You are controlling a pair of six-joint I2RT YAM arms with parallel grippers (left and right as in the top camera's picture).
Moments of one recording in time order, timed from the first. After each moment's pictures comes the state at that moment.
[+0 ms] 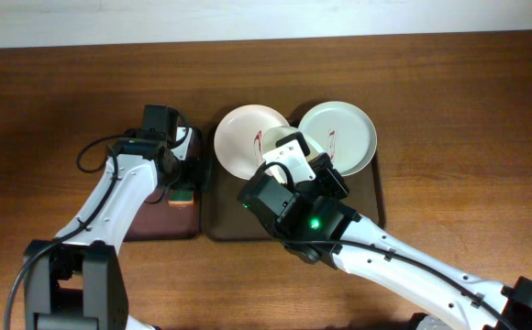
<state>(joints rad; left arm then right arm) -0.13 1.70 1.15 -0.75 0.03 -0.02 0.91 1.50 1.16 -0.75 1.05 0.18</state>
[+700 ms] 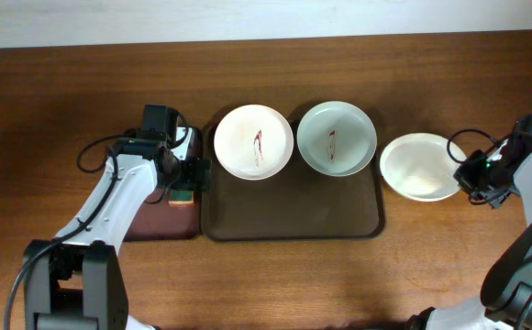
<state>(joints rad) -0.13 1.70 1.15 -0.75 0.04 -0.02 -0.52 1.73 1.17 -0.81 -0.16 0.32</state>
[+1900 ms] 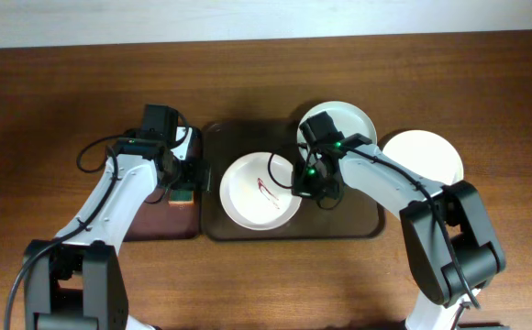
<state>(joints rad) -0.13 1.70 1.15 -0.75 0.04 -0.02 0.42 1.91 1.19 -0.66 -0.27 0.54</state>
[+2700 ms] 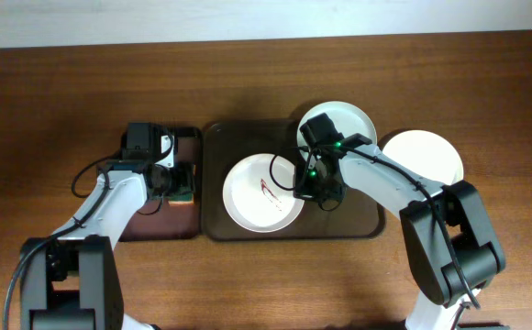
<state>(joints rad) -0.03 1.70 0.98 -0.50 0.14 -0.15 0.42 1.91 1.19 -0.69 -0.26 0.54</state>
